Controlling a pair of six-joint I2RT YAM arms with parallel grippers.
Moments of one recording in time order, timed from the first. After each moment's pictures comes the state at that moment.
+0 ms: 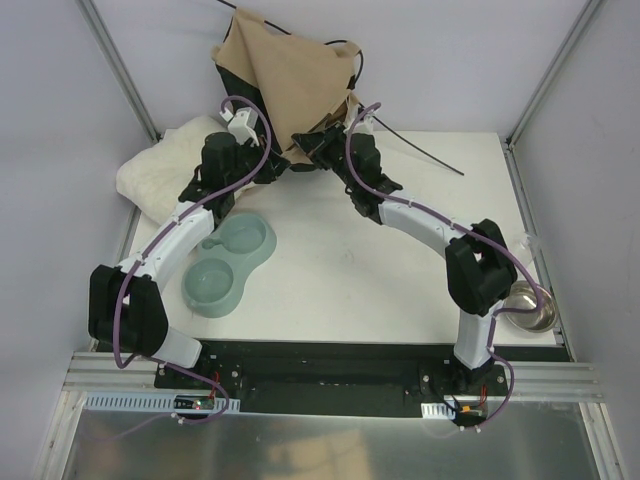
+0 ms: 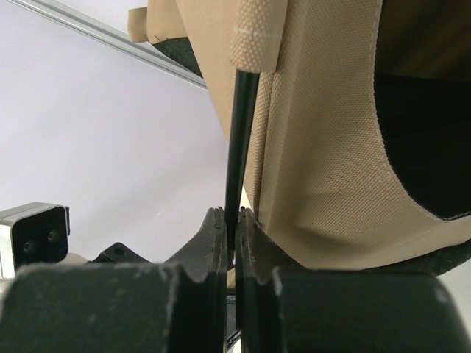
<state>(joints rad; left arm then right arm) -0.29 1.46 1.17 0.00 0.28 -0.45 0.66 1.90 1.50 0.42 0.07 1.08</state>
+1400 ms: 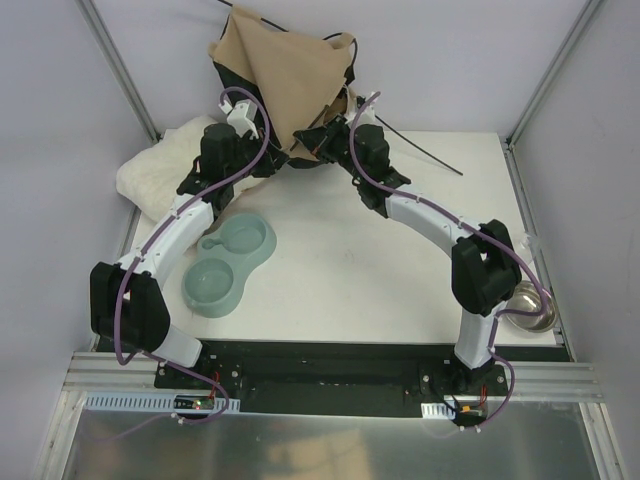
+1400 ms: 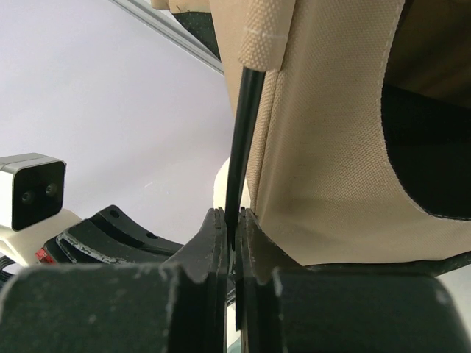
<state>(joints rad) -0.28 1.49 1.25 -0.08 0.27 -0.45 0.62 1.88 1.53 0.37 -0.07 0.93</state>
